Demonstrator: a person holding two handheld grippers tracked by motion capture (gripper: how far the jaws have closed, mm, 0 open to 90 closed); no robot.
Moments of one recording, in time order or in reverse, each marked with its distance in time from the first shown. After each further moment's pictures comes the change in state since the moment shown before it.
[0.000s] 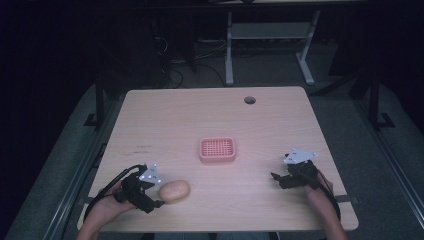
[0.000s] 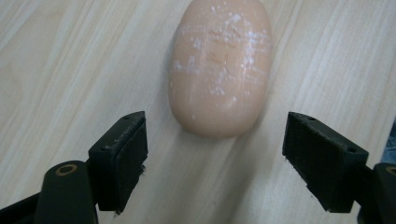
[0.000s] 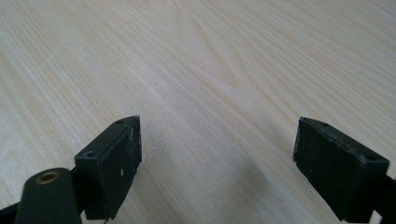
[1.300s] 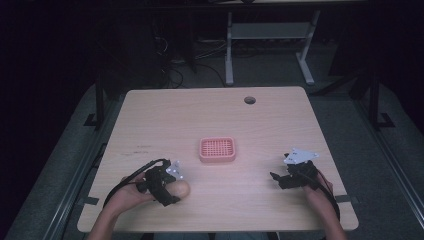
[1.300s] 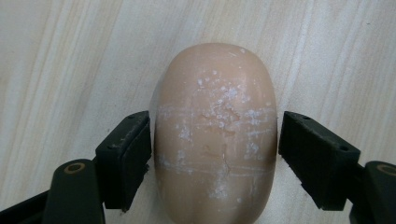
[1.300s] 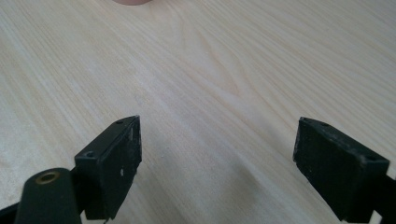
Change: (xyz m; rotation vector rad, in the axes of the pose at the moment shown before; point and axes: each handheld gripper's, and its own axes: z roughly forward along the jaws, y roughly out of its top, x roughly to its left) left arm 0.004 0.044 0.036 0.102 -0.081 0.087; right arm 0.003 0.003 -0.004 -0.023 0.003 0.008
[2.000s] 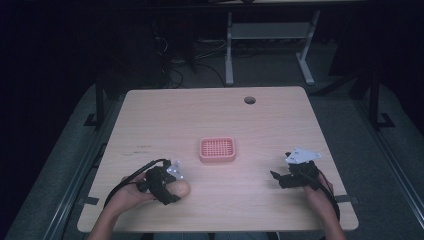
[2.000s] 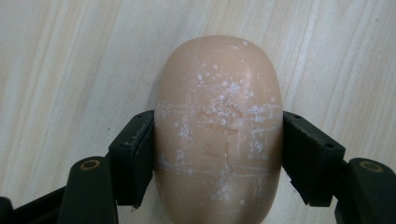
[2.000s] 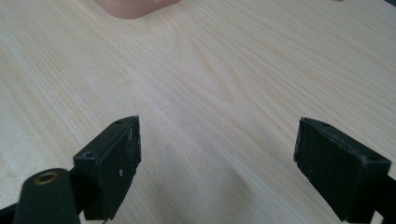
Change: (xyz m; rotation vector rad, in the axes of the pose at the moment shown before) left arm 0.001 0.000 0.001 0.001 0.006 -0.002; right arm 0.000 0.001 -0.005 -0.026 -0.016 0.020
